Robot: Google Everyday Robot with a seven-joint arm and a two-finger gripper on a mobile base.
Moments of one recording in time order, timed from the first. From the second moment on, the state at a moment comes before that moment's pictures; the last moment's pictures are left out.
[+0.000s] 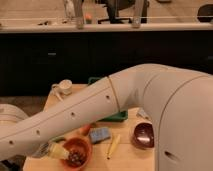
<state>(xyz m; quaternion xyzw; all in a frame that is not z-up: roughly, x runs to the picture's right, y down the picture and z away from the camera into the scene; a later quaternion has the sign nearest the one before) -0.212 0.229 0.555 -0.26 -0.10 -0.54 0.79</state>
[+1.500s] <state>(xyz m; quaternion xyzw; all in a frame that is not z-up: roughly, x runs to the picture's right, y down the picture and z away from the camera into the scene) -0.260 0.234 0.572 -0.28 -0.17 -0.46 0.82</state>
